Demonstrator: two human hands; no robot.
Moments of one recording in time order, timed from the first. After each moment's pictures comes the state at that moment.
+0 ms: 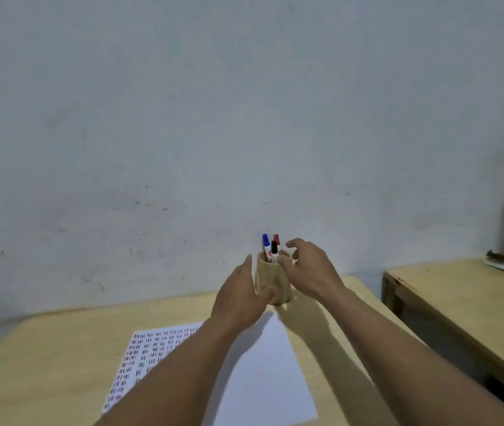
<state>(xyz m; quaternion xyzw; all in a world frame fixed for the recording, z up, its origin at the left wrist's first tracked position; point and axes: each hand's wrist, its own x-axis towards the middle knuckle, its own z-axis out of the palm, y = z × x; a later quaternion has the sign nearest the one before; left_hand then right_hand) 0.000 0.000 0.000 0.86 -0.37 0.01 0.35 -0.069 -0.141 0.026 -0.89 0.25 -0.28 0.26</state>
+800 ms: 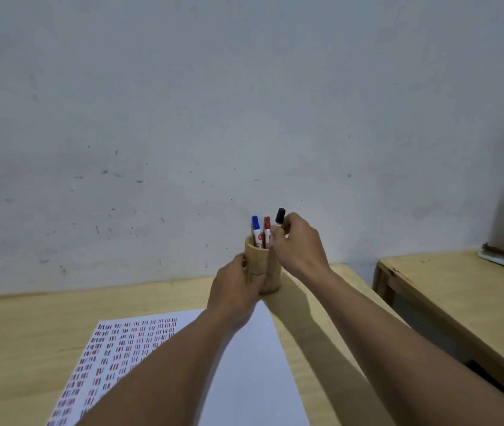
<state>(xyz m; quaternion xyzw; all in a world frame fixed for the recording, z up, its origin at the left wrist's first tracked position) 0.032 -0.040 -0.040 0.82 -0.33 -0.02 0.46 -0.039 -0.150 0.023 -0.85 0.27 -0.33 0.31</state>
